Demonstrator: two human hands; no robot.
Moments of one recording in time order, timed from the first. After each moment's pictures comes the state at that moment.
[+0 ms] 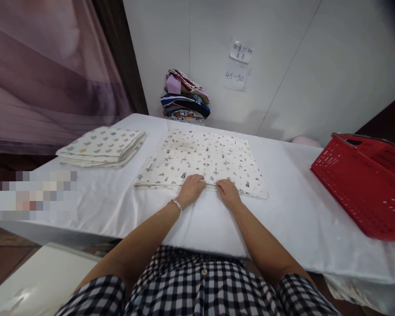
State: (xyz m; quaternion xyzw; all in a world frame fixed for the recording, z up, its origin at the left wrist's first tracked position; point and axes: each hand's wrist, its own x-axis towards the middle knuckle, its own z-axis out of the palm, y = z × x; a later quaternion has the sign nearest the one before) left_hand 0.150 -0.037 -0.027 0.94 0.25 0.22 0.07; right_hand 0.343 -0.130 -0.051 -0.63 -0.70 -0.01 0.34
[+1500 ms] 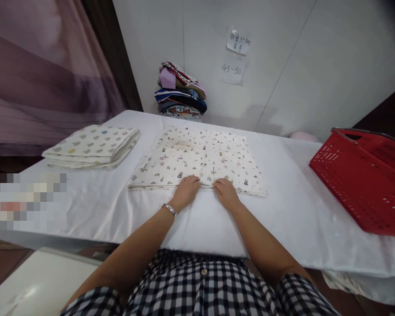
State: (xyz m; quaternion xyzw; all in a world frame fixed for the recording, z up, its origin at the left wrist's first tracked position) left_hand 0.142 -0.042 -0.027 0.94 0.25 0.22 0.08; right_hand 0.338 -0.134 -0.043 -0.64 -0.71 0.00 0.29
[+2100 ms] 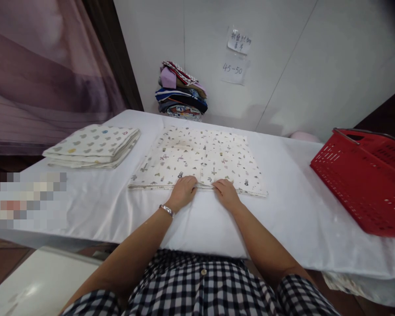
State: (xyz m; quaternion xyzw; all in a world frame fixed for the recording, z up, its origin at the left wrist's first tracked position) left_hand 0.132 -0.039 -0.028 0.93 0.28 0.23 0.09; right_hand 0.338 -0.137 -0.043 -0.63 -0.72 0.00 0.29
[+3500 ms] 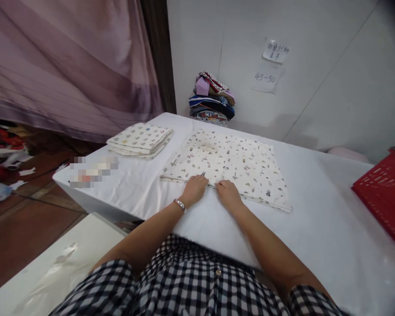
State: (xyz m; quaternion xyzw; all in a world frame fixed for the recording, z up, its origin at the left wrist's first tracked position) left_hand 0.101 -0.041 -0.025 0.92 0.36 0.17 0.01; right_hand 0.276 -0.106 -0.026 -0.62 -0.78 -0.02 0.13
